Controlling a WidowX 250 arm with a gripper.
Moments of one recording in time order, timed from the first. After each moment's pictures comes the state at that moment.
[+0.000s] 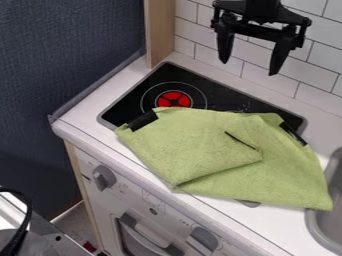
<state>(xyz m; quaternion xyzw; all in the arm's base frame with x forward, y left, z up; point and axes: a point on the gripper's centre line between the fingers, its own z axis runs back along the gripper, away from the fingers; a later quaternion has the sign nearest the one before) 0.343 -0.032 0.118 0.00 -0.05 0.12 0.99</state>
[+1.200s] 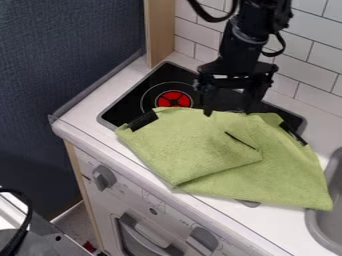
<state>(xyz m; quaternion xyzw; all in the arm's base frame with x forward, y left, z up) 0.328 -0.034 0.046 0.08 -0.01 0.45 0.89</state>
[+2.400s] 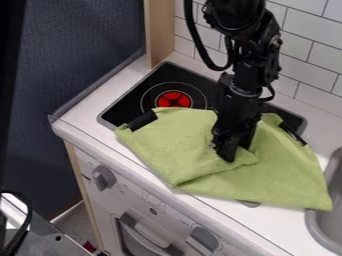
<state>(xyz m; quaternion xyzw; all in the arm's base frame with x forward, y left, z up) 0.321 -0.039 -0.021 0.02 0.03 0.64 0.77</state>
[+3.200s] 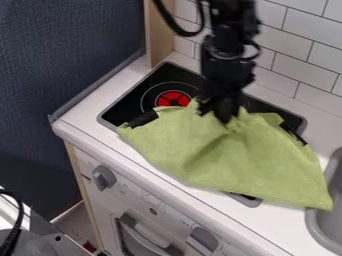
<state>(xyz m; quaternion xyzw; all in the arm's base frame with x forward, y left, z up) 0.334 0.002 0.022 -0.06 -0.03 0.63 0.77</state>
